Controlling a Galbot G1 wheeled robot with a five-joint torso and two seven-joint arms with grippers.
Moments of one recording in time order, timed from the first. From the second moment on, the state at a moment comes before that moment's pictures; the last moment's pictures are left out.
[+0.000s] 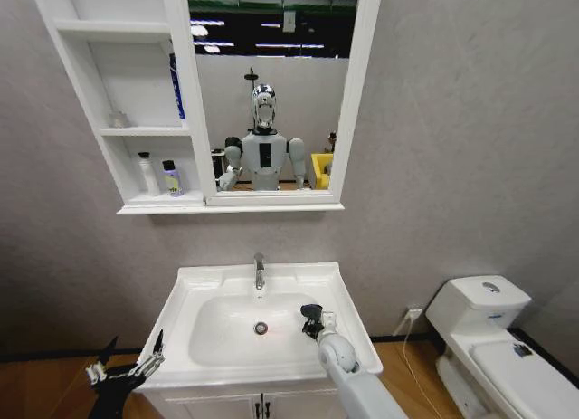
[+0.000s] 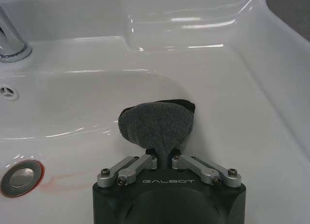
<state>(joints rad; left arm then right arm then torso) 1.84 -1.50 -0.89 -2.33 -0.27 -0.01 0.05 -0.89 1.37 0.14 1.45 0.55 -0.56 0.43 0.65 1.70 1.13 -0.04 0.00</state>
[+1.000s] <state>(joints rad) 1.84 -1.50 -0.89 -2.33 -0.27 -0.01 0.05 -0.80 1.57 0.17 1.14 0.43 -0.43 0.20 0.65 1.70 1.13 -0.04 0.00</state>
